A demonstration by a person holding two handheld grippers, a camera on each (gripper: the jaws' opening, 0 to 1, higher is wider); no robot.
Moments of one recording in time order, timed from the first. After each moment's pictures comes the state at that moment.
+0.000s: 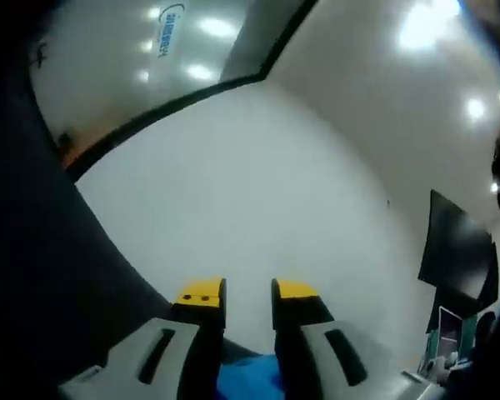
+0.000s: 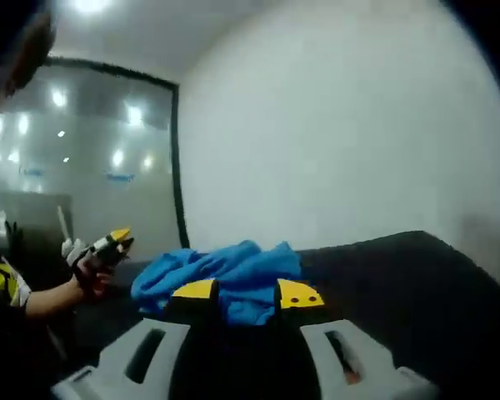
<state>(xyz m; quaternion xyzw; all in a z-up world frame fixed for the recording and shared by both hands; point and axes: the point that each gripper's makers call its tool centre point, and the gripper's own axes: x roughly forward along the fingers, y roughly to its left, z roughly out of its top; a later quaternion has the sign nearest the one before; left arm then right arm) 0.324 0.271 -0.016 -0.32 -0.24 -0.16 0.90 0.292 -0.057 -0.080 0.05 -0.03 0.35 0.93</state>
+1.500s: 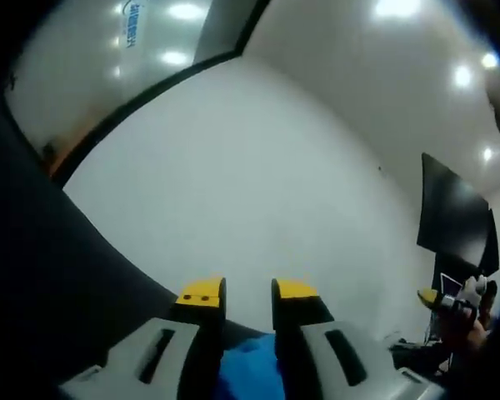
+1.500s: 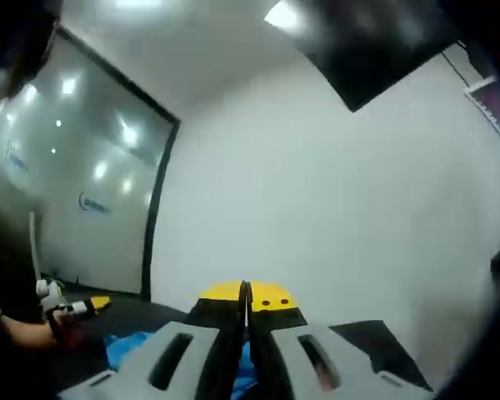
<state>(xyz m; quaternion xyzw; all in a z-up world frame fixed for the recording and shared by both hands) 0.329 0.251 -0.021 -0.28 -0.21 -0.18 0.92 0.274 -0.123 0.061 0.07 -0.19 0.20 0.96</state>
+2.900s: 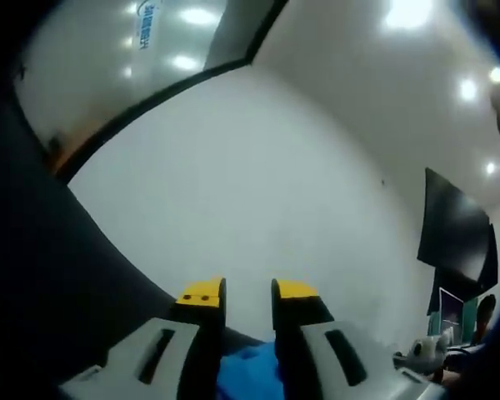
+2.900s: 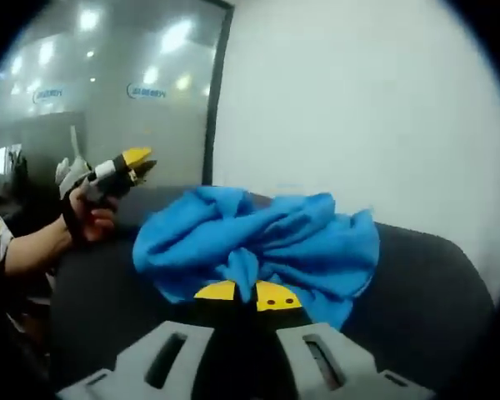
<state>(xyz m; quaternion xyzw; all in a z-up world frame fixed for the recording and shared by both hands) 0.325 0.262 -0.020 -0.31 -0.23 -0.17 0.91 0.317 0.017 -0.099 -0.06 0.04 0.36 0.93</state>
